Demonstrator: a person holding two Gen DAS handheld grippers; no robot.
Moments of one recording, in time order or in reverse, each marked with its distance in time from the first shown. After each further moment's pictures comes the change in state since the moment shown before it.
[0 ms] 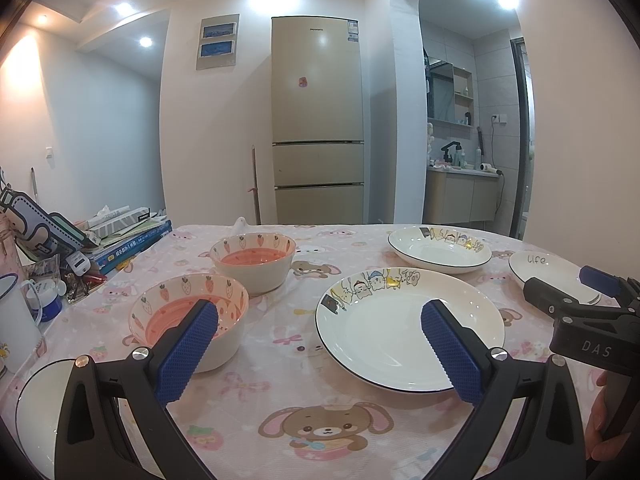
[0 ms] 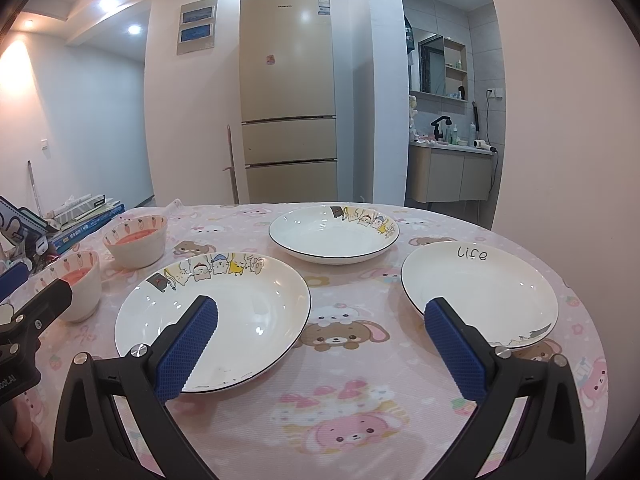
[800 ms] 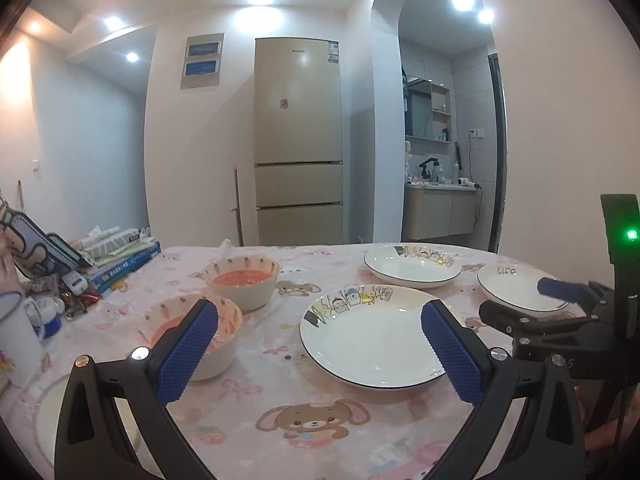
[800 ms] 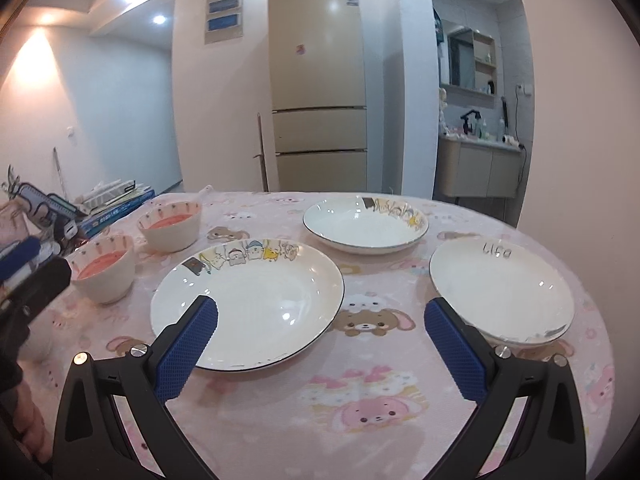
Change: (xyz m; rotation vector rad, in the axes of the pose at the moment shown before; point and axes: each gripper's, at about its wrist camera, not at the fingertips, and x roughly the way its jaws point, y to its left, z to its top) left arm -0.047 0.005 0.007 0.030 -0.068 -0.072; right arm -0.026 0.014 0.005 -0.058 0.036 0.102
